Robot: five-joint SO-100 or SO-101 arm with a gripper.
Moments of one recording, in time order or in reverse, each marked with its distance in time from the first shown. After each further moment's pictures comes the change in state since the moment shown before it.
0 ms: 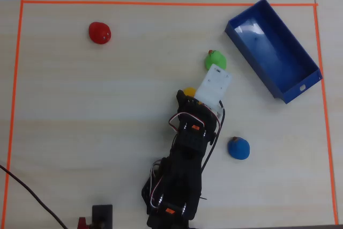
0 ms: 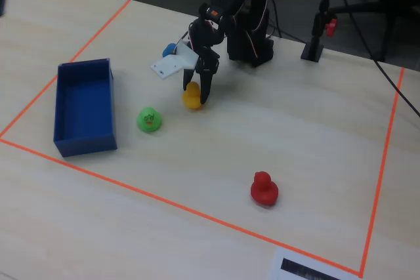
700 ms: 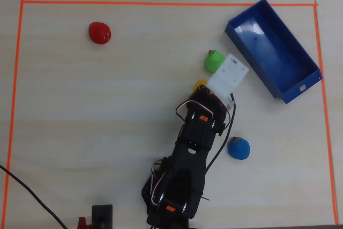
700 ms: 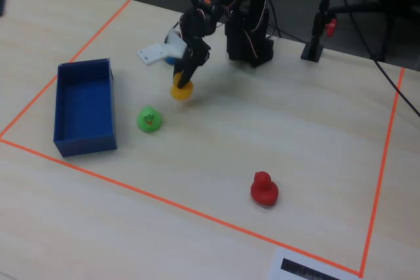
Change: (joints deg) arm 2.0 -1.5 -17.9 13.7 9.4
